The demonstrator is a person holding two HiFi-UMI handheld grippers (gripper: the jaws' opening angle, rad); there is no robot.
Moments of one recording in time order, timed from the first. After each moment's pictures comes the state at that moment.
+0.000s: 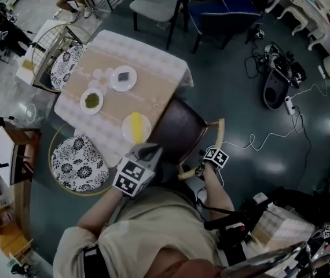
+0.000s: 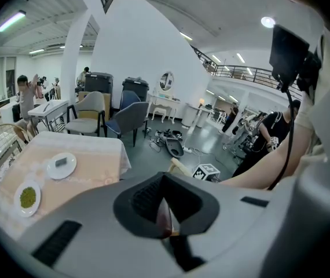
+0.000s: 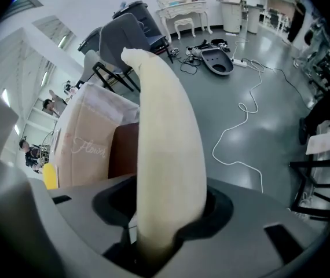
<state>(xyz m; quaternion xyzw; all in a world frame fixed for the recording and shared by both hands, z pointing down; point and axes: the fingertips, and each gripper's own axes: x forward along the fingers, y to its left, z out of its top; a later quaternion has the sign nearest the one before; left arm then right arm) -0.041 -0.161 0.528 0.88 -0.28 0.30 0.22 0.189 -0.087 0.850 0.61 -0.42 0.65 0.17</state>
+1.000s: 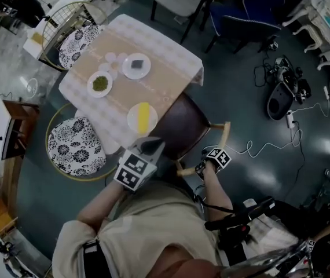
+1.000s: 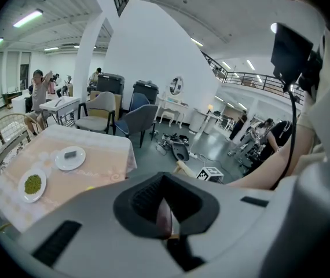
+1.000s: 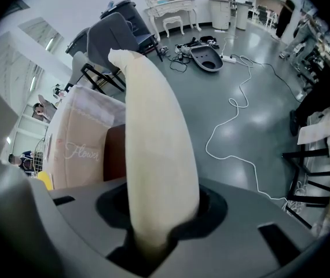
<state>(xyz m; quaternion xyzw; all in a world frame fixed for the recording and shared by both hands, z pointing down) -0.063 -0.159 0.531 0.87 -0.32 0.28 0.25 0.195 -0.083 0.855 0.62 -0.38 0.67 0.18</state>
